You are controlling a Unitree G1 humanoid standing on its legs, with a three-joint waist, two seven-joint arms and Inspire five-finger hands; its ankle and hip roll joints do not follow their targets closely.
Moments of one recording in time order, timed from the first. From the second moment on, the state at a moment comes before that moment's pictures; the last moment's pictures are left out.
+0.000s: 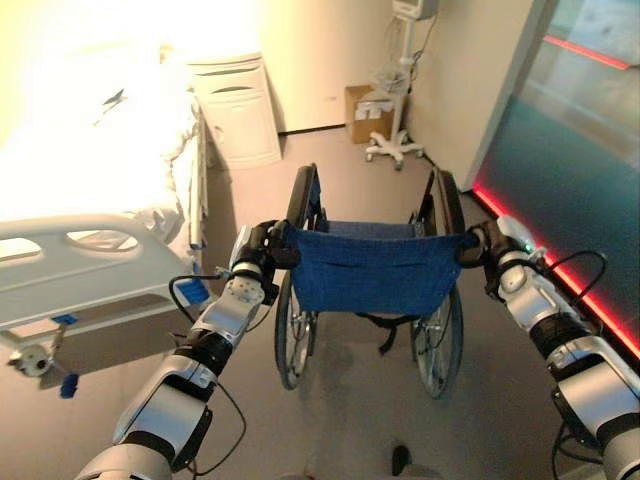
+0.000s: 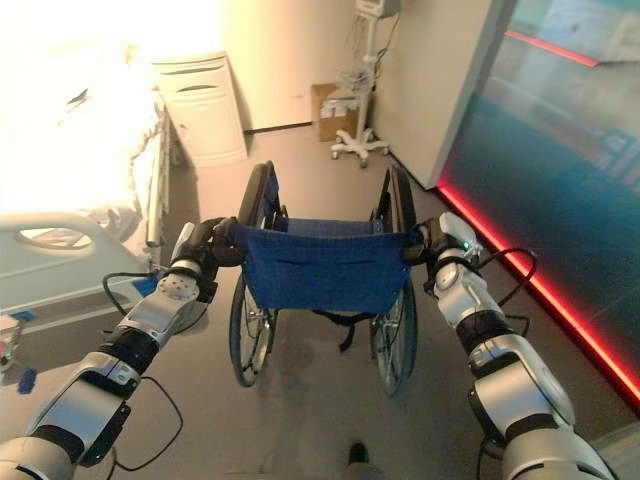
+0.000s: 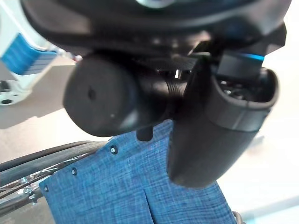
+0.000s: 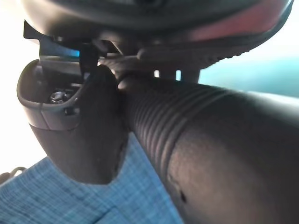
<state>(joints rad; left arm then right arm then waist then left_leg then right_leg) -0.63 0.40 -0.38 0.64 -0.21 0.25 0.28 -0.77 -0.63 0.50 0.84 -0.19 0.26 -0.13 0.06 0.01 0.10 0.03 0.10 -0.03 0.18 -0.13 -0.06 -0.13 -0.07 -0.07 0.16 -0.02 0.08</state>
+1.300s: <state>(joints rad) -0.70 0.41 -0.44 0.73 -0.19 0.23 0.25 -0.77 -0.55 0.48 1.04 -0.15 0.14 -0.16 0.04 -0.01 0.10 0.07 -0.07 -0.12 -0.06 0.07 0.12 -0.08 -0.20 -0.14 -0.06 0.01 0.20</state>
